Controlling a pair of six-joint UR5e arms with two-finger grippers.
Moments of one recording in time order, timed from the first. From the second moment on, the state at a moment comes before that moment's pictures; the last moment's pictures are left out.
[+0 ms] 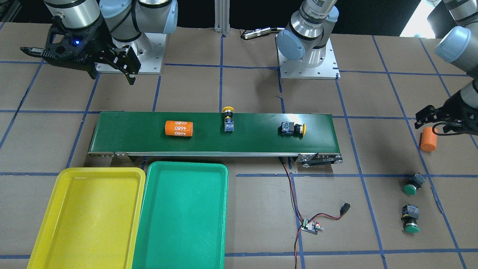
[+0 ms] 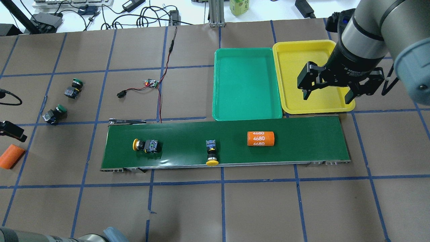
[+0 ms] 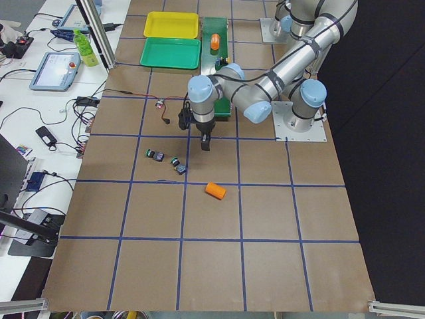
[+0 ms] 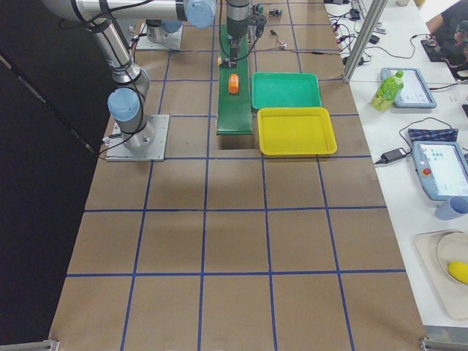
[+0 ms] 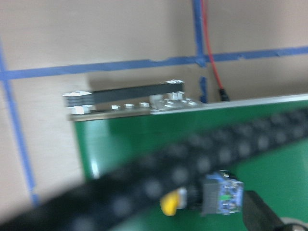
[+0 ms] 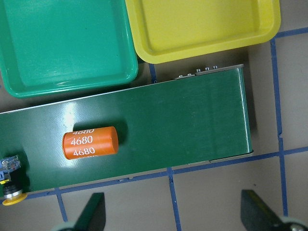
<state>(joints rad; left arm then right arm) -0.72 -1.80 -1.87 -1.05 1.64 1.04 1.55 -1.69 1.70 -1.56 -1.57 0.15</state>
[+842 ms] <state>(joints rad) -0.62 -1.98 -1.90 -0.85 1.63 1.28 1.55 -1.70 1.70 -1.56 -1.57 0.15</state>
